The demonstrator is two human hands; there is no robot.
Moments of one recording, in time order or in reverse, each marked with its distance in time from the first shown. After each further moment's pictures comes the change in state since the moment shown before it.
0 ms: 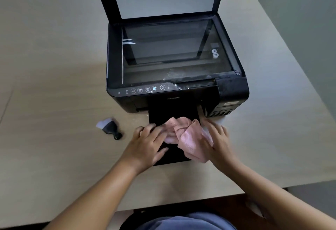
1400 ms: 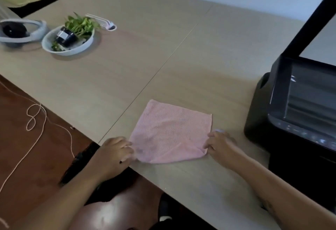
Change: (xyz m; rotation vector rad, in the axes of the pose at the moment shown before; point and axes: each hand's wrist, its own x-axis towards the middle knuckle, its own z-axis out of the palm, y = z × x) left_hand -0.358 -0.158 -0.078 -0.095 -0.080 -0.820; right_hand 0.072 -0.255 0.181 -0.457 -0.639 -0.555
